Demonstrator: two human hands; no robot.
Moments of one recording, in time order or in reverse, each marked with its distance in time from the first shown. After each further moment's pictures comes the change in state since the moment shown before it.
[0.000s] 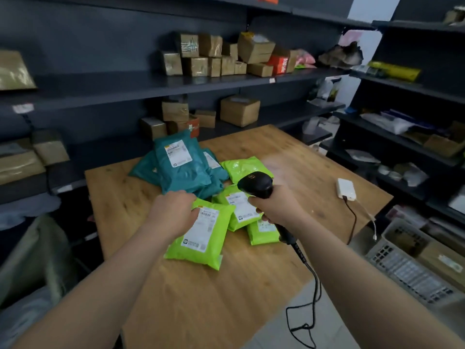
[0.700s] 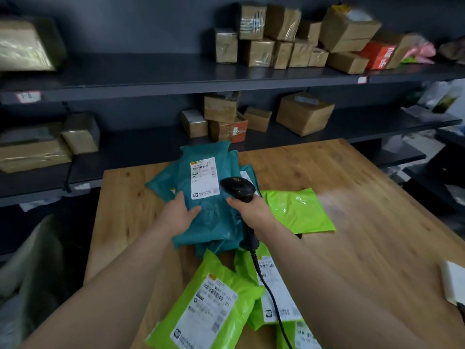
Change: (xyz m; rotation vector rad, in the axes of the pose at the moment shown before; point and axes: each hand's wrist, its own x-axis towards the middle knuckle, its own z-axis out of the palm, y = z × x) left_hand 0.191 -0.103 0.121 -0.683 -0.114 -0.619; right_hand 0.265 -0.043 0.129 0.351 -0.315 0.047
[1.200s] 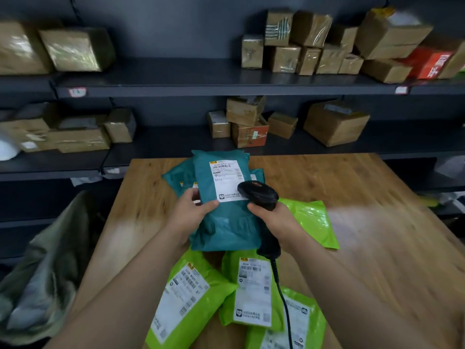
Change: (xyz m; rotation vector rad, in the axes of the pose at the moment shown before) left_hand -0.050 0.068 0.034 -0.740 0.232 -0.184; right_hand 0.001 0.013 -0.084 0.125 -0.231 -0.028
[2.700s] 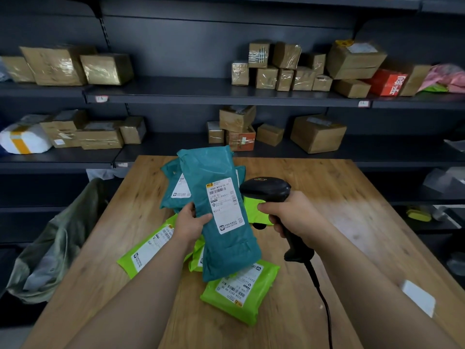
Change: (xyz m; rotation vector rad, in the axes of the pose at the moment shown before) left_hand -0.138 -0.027 0.078 -0.271 0.110 -0.028; right_hand -0.167 -0.047 -0.119 -0.351 -0.120 -0.133
